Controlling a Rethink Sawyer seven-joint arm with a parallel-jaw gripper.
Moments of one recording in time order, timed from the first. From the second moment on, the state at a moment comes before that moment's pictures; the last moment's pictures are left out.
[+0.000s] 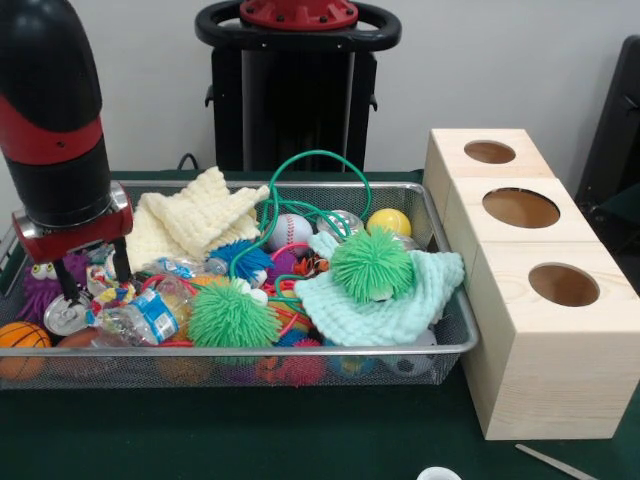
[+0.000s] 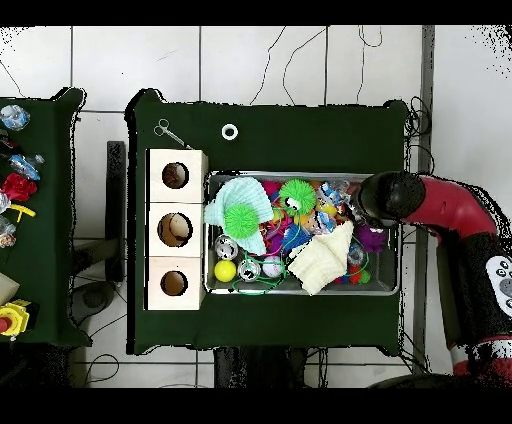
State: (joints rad) arm -0.79 -0.42 0.41 1.28 -0.56 0.95 0.98
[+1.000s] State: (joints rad) arm -0.80 -0.39 0.41 1.29 -0.60 0.94 0.98
